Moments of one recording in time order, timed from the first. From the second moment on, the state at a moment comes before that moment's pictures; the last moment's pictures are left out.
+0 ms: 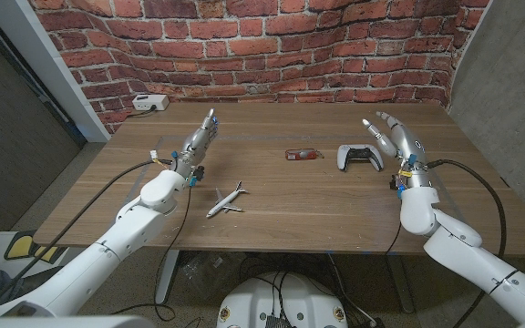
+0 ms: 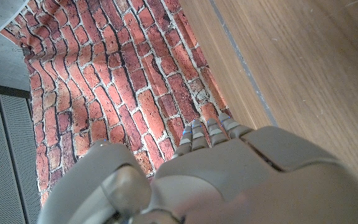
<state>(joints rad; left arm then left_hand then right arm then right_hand) 1.01 0.65 0.34 -1.63 -0.53 -0.20 0.13 0.35 0.05 -0.09 0.11 0.26 0.00 0.07 0.21 0.18 0.03 0.04 0.22 0.18 -0.04 0.03 0.19 0.18 -0.04 -0.03 0.21 0.18 -1.24 -0.77 -0.28 -1.90 -0.36 -0.17 -0.68 0.16 0.00 0.21 -0.12 0.20 0.30 -0.02 0.22 0.19 0.30 0.03 0.24 0.18 0.23 0.01 0.18 0.18 0.34 -0.04 0.22 0.18</state>
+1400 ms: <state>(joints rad) 1.03 0.66 0.32 -1.63 -0.53 -0.22 0.14 0.36 0.06 -0.08 0.11 0.25 0.01 0.07 0.21 0.18 0.03 0.03 0.21 0.18 -0.04 0.02 0.19 0.18 -0.05 -0.01 0.21 0.18 -1.17 -0.82 -0.44 -2.00 -0.57 -0.58 -0.57 0.16 0.01 0.19 -0.11 0.21 0.38 -0.08 0.21 0.19 0.12 0.05 0.18 0.18 0.00 0.09 0.17 0.18 0.11 0.05 0.18 0.18</state>
